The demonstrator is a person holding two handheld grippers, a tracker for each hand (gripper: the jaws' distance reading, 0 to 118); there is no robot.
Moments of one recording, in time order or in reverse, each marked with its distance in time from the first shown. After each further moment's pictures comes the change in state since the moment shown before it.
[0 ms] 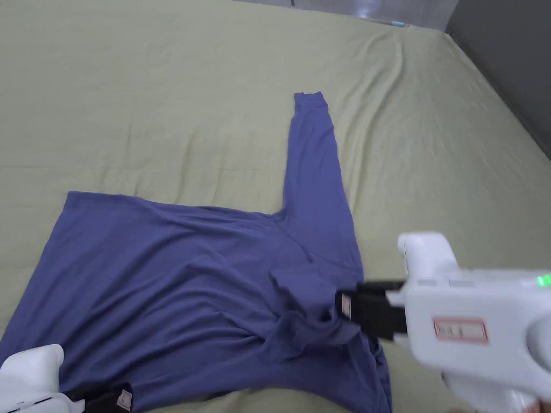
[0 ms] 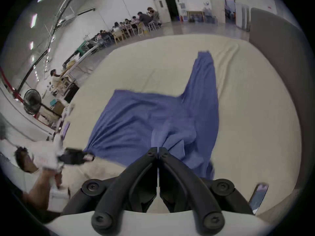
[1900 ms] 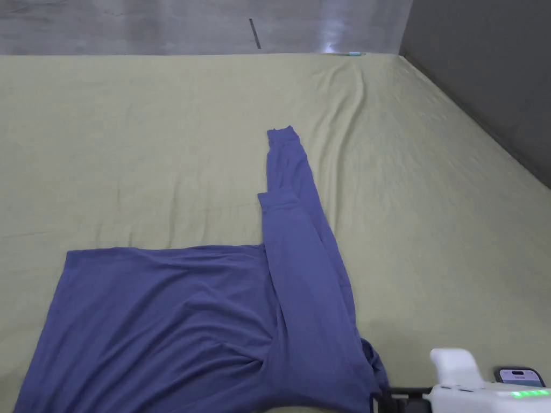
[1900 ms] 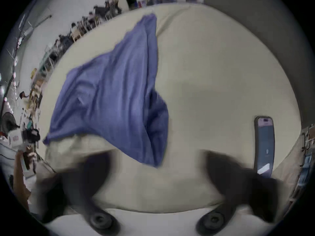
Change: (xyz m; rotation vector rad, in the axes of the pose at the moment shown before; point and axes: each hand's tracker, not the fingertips) left arm -0.124 0.024 0.055 0.098 0.156 0.039; right arm 0.084 -0.110 -0.031 0.030 -0.263 -0.269
